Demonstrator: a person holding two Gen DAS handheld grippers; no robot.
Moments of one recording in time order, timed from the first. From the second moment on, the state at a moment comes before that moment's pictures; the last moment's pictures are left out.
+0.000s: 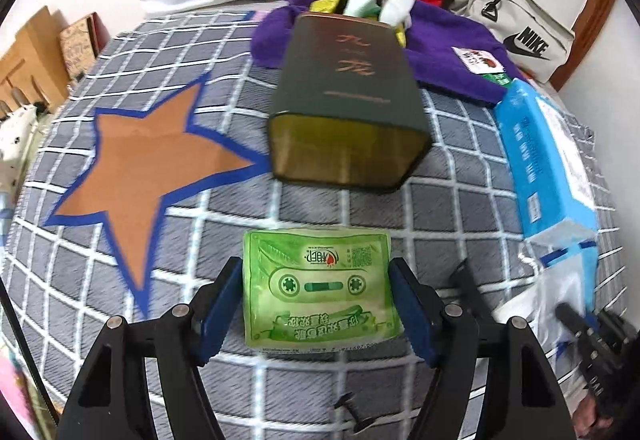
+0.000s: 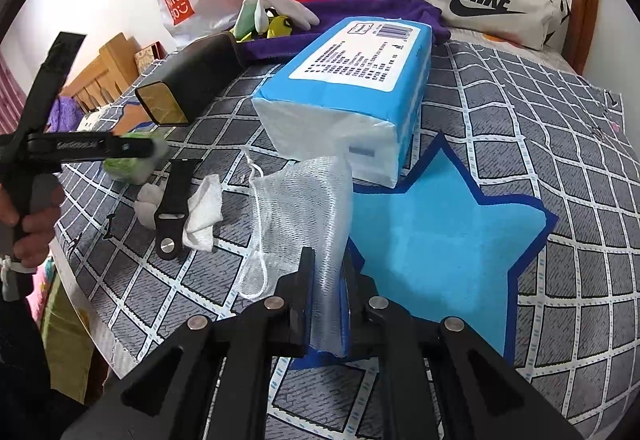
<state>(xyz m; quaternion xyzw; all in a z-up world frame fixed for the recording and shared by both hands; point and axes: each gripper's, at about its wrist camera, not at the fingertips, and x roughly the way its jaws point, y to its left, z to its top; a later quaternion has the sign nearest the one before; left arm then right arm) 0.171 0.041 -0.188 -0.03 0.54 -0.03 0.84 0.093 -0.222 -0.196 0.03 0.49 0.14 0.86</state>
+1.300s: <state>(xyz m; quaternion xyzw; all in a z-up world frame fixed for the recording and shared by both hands) 0.160 0.054 -0.128 -0.07 0.46 -0.08 0.88 0.090 -0.212 -0.119 0.04 0.42 0.17 0.89</state>
